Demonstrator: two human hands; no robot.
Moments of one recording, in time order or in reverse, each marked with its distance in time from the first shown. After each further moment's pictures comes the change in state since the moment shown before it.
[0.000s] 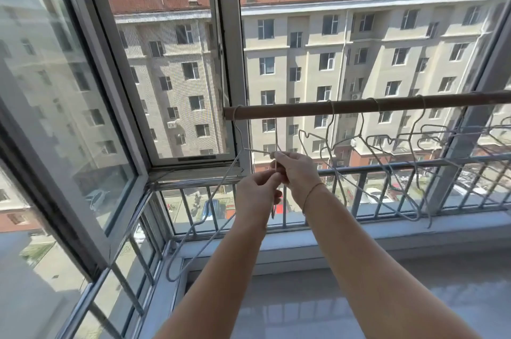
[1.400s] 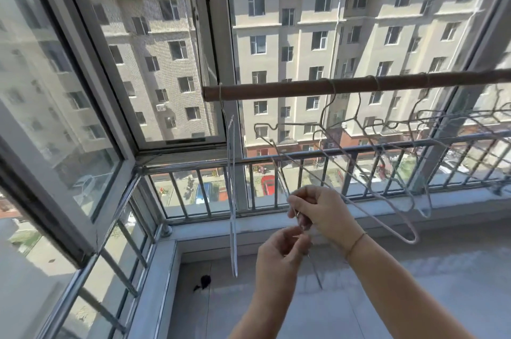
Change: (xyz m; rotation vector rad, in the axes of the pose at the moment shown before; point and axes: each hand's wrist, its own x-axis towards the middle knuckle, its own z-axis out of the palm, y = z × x) left_hand -0.084 -0.105 0.014 -0.028 -0.173 -0.075; right_hand -0.059 0.055 -0.087 -0.399 -0.215 -0.097
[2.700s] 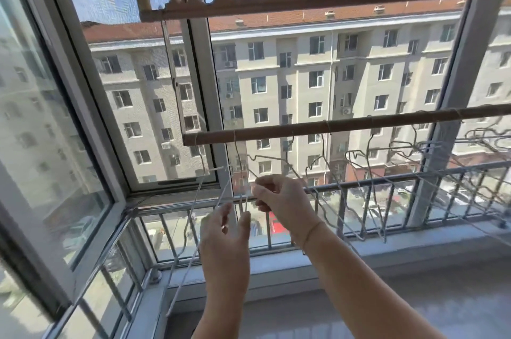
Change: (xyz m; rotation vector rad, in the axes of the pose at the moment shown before) left_hand 0.023 0.094 0.024 0.413 0.520 0.394; right_hand 0.029 -0.080 -0.023 0.075 0.085 -0.148
